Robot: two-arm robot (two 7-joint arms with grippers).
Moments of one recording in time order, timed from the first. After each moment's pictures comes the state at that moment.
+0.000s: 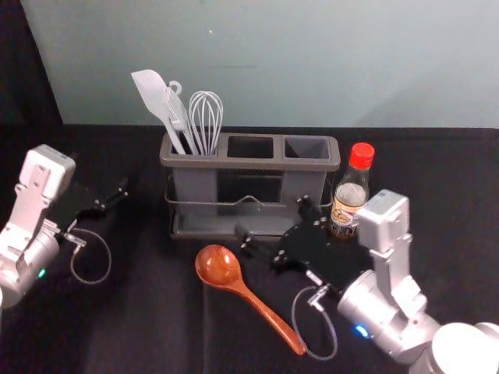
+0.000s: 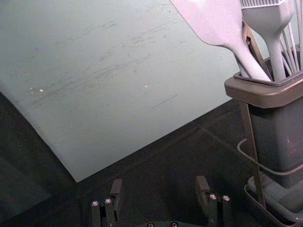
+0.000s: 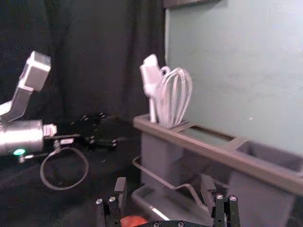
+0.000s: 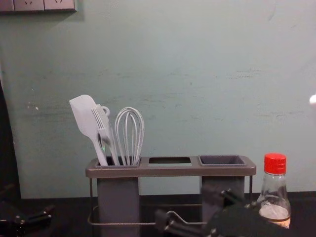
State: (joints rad) left arm -0.20 0.60 0.45 -1.41 -0.25 -0.12 0.03; right arm 0.00 0.28 -0.38 -1.63 0.18 -0.14 0.35
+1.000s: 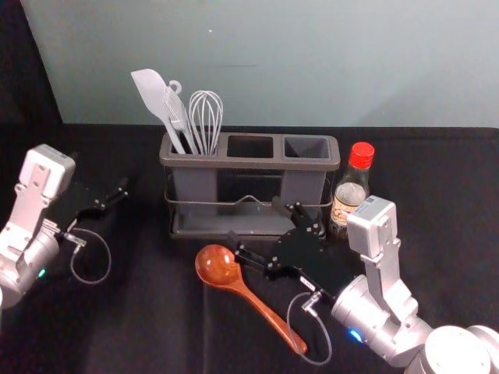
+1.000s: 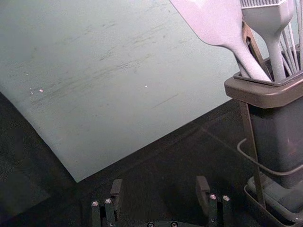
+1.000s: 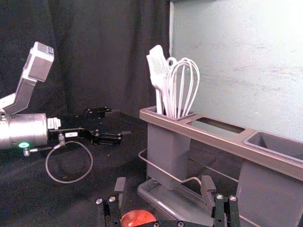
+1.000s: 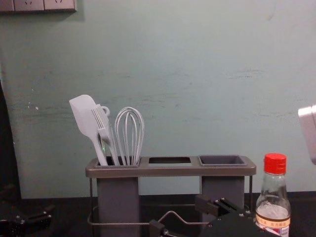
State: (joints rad) left arm -0.20 0.60 0.45 -1.41 -0.25 -0.12 0.03; right arm 0.01 0.27 -0.40 -1.61 0.17 -0.14 0.35
